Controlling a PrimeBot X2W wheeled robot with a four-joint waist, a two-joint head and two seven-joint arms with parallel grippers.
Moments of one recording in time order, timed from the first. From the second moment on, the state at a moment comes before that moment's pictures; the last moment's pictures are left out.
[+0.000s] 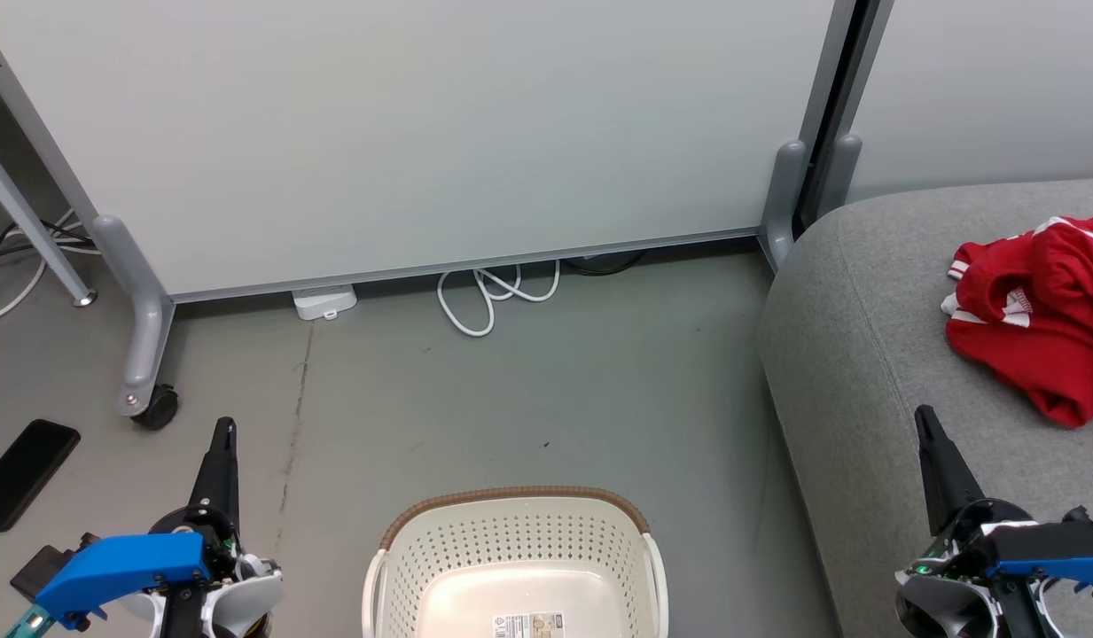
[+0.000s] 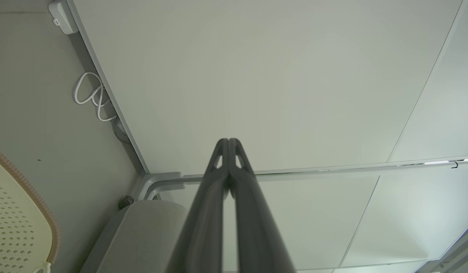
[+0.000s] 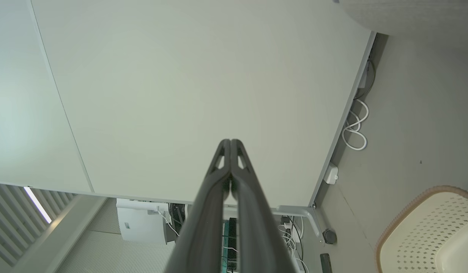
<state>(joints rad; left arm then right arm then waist) -0.10 0.05 0.11 0.25 -1.56 -0.13 0.10 -0.10 -0.05 -0.11 0.25 1.55 0.13 0.10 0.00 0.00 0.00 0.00</state>
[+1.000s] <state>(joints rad) -0.10 0.05 0.11 0.25 -1.61 -0.13 0.11 -0.10 -0.05 -0.11 0.25 1.61 0.13 0.11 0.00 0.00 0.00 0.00</state>
